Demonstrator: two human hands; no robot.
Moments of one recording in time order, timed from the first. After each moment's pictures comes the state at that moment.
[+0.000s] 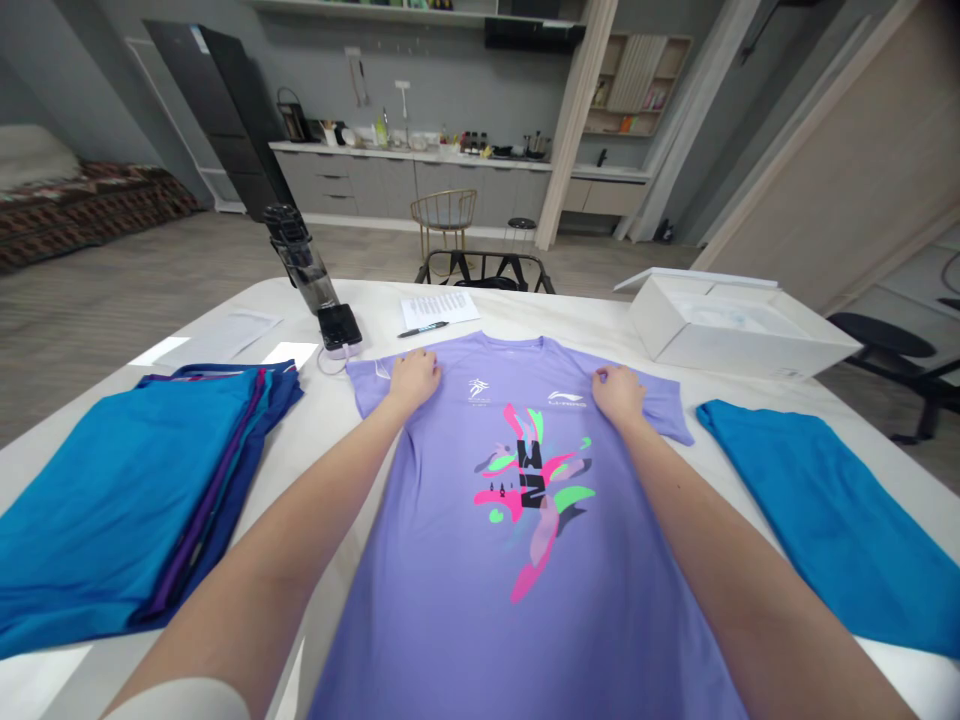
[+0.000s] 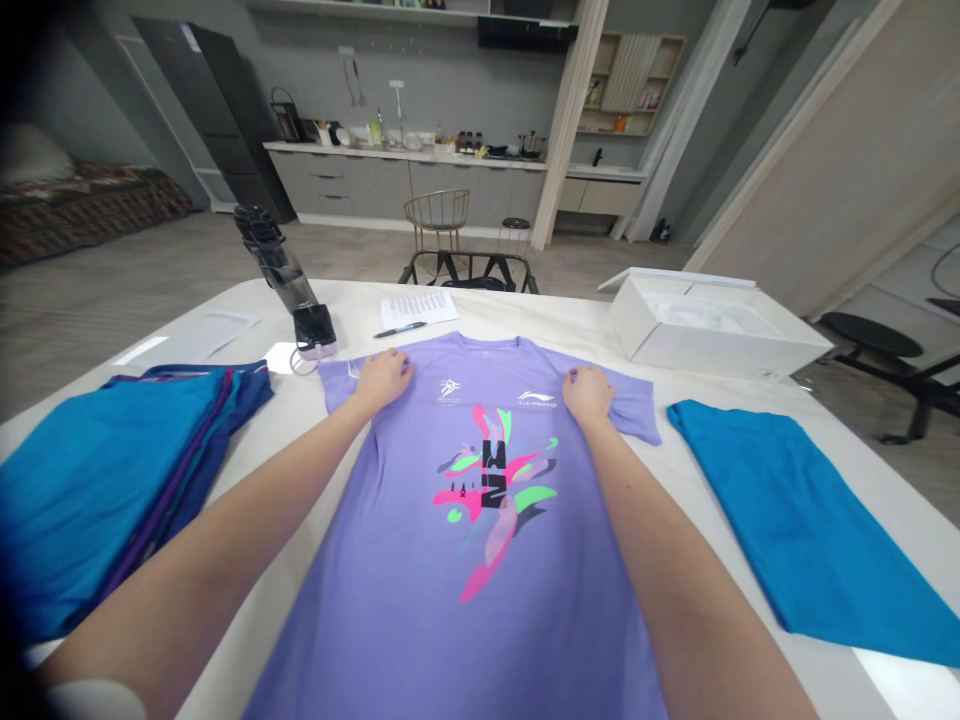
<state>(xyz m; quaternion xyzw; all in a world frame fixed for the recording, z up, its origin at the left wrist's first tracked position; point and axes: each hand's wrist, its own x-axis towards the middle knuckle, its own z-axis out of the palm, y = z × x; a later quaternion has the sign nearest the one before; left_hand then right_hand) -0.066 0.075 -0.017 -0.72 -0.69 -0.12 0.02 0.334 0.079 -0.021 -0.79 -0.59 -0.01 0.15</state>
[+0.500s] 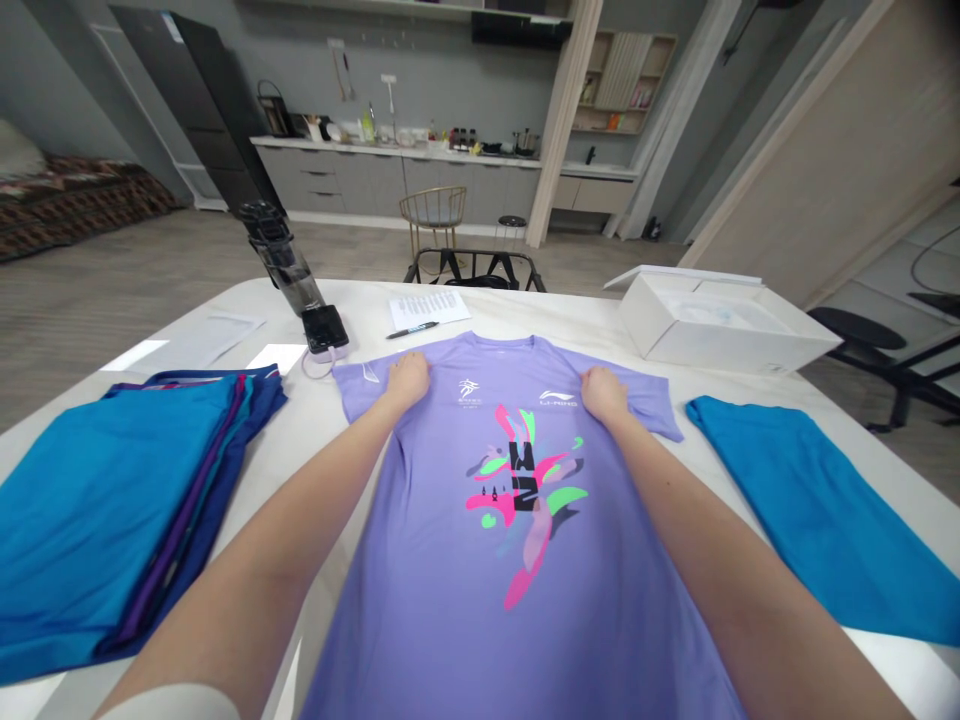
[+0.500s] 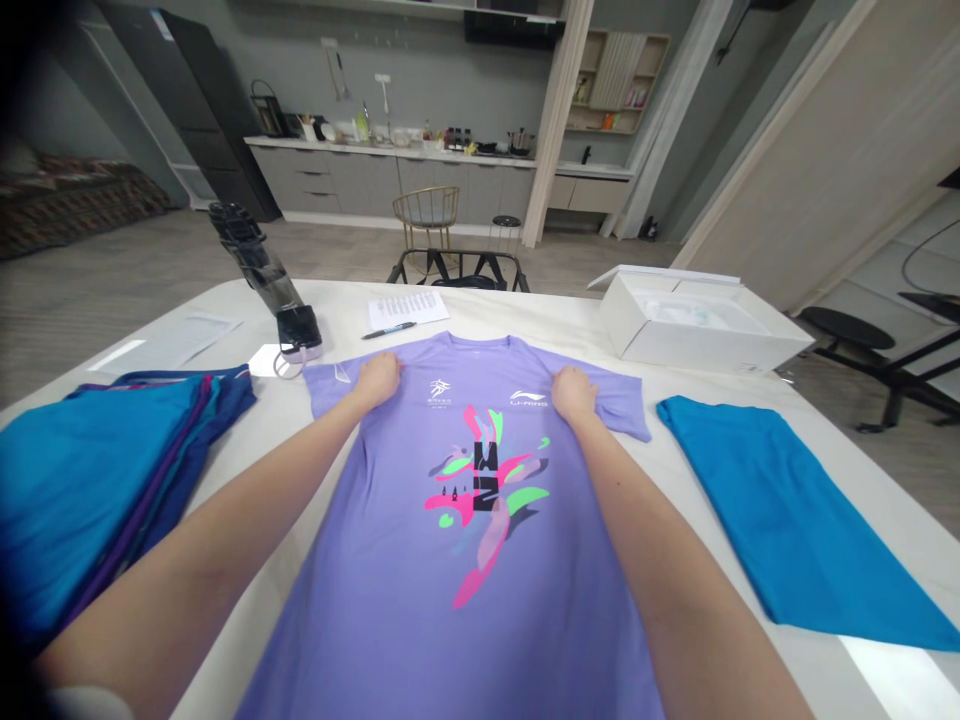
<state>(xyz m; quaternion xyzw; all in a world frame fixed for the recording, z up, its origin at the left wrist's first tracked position) -0.060 0.098 -0.026 -0.69 -0.72 -0.06 -0.03 0.336 0.088 -0.030 -0.78 -0.62 0.03 0.09</state>
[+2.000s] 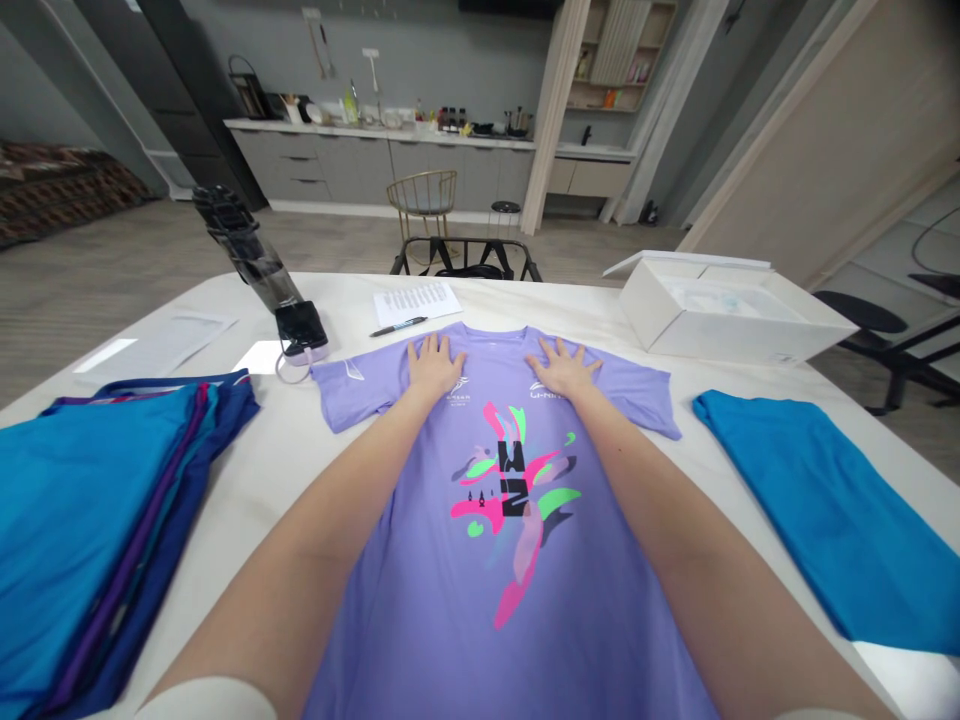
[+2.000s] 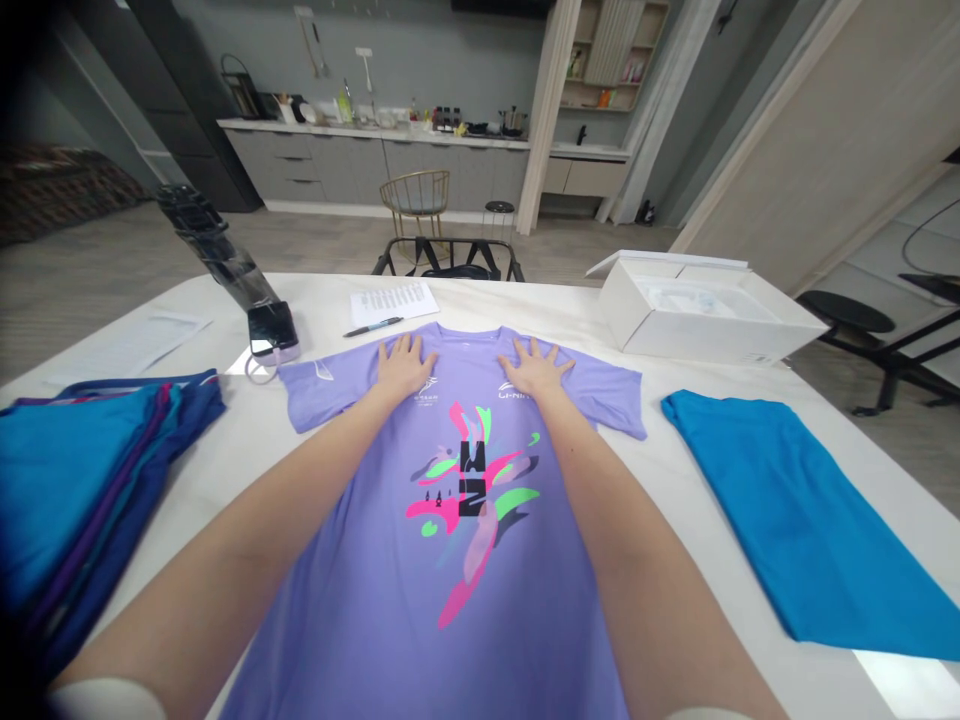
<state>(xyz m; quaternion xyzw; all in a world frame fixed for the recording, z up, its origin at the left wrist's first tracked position) 0.006 0.130 -0.038 -0.71 -0.69 -0.10 -0.05 0.286 0.135 -0.030 -0.74 -0.67 0.09 0.02</state>
